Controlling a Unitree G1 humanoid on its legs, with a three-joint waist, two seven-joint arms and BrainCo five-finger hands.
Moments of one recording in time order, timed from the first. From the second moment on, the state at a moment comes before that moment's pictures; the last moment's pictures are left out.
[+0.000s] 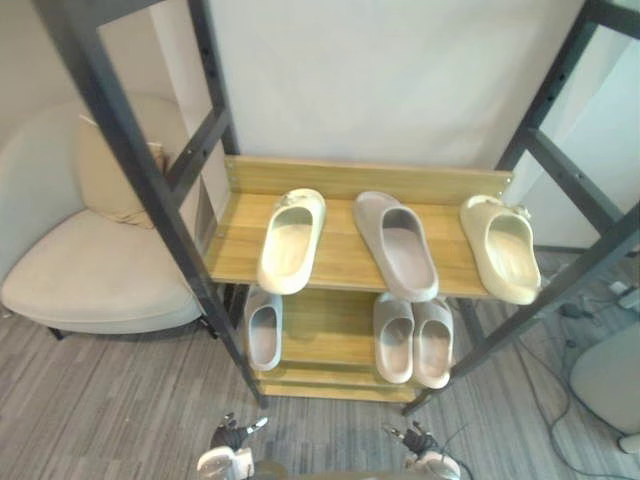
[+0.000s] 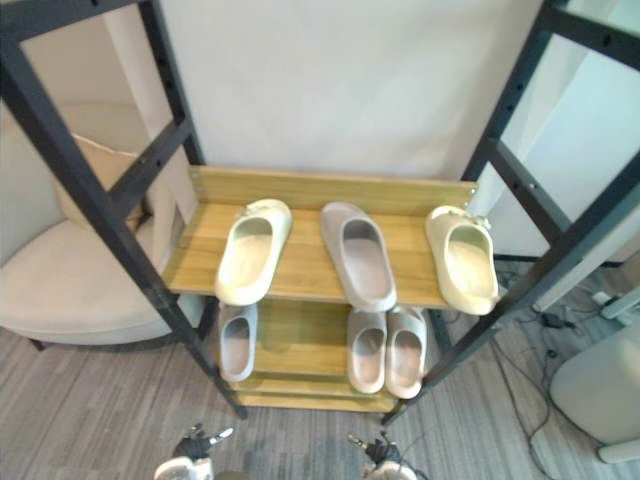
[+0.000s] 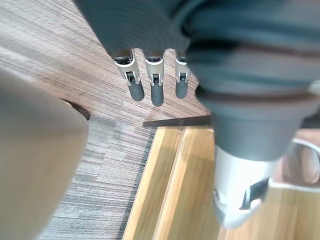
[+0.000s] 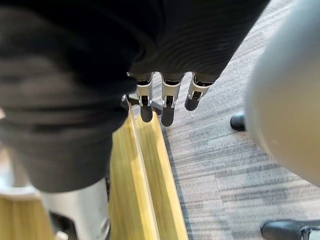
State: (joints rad) left arm 0.03 0.00 0.21 1.05 -0.08 -0.08 0.08; right arm 0.04 -0.01 -0.17 1.04 0.12 -0.04 -0.09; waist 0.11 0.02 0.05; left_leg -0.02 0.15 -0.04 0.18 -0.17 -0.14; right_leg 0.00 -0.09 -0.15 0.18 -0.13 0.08
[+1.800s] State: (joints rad) left arm 0.02 0.10 -0.15 1.14 0.01 -0.13 0.08; right arm 0.21 -0.21 0.07 -0.36 -0.04 -0.25 -0.11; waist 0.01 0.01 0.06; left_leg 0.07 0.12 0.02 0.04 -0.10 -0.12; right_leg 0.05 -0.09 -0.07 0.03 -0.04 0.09
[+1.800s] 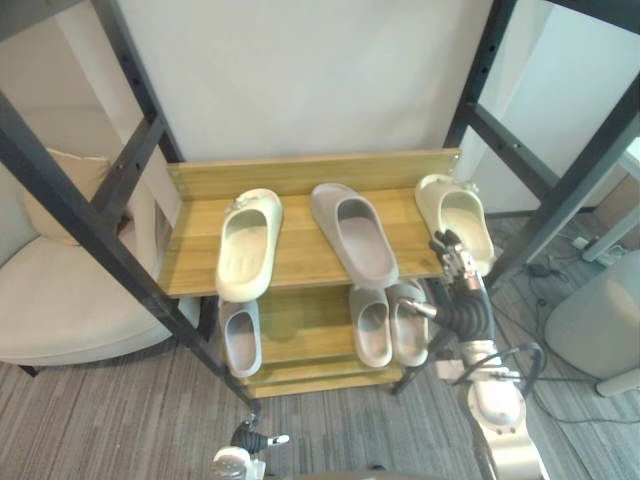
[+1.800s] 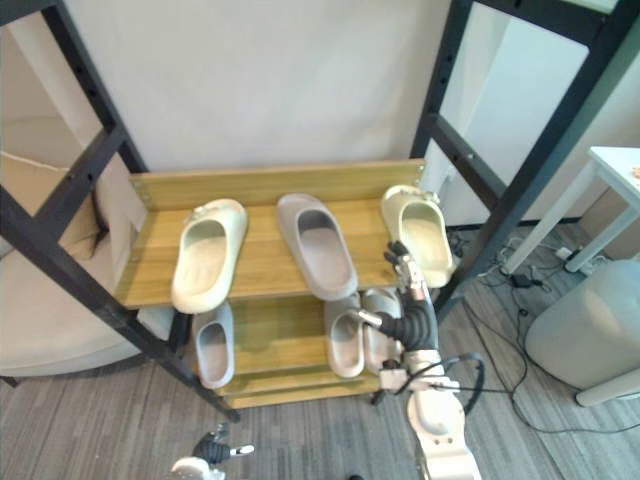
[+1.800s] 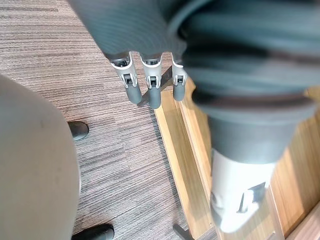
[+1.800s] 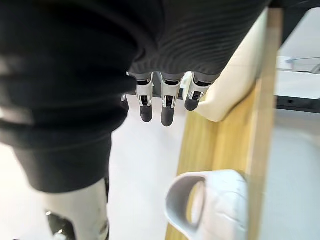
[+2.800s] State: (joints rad) left arm 0.03 0.11 -0.11 1.09 0.01 -0.15 0.04; right arm -0.36 -0.50 0.05 0.05 0.08 -0.20 -0.08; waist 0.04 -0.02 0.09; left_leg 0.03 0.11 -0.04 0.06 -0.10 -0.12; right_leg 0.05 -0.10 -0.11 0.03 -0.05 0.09
